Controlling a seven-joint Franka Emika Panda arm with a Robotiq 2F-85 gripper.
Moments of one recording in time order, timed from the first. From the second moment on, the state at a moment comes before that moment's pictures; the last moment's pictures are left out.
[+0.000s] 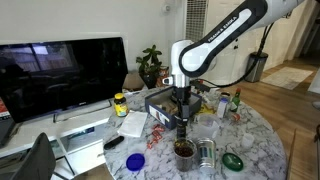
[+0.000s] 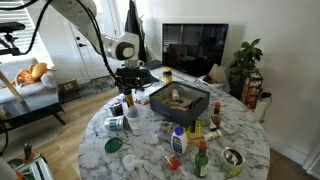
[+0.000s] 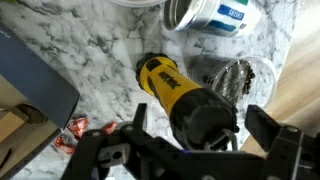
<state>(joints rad) 0.09 0.40 0.23 -1.98 0.12 2.27 -0.64</state>
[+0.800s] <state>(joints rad) 0.09 0.40 0.23 -1.98 0.12 2.29 -0.64</state>
